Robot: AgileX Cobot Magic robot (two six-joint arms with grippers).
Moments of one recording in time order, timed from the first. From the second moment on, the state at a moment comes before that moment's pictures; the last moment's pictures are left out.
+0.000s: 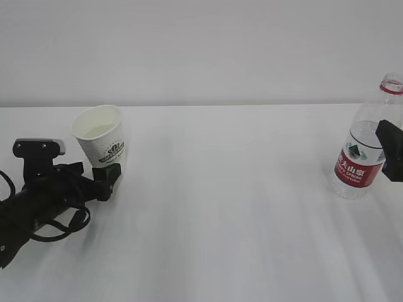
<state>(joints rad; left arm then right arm) -0.28 2.16 -0.59 0.03 -1.14 -0.23 0.12 1.39 -0.19 0.08 -0.98 -0.05</state>
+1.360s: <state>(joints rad) -0.28 1.54 -0.45 0.11 -1.07 -0.26 0.12 1.05 -0.44 0.20 -0.59 -0.18</state>
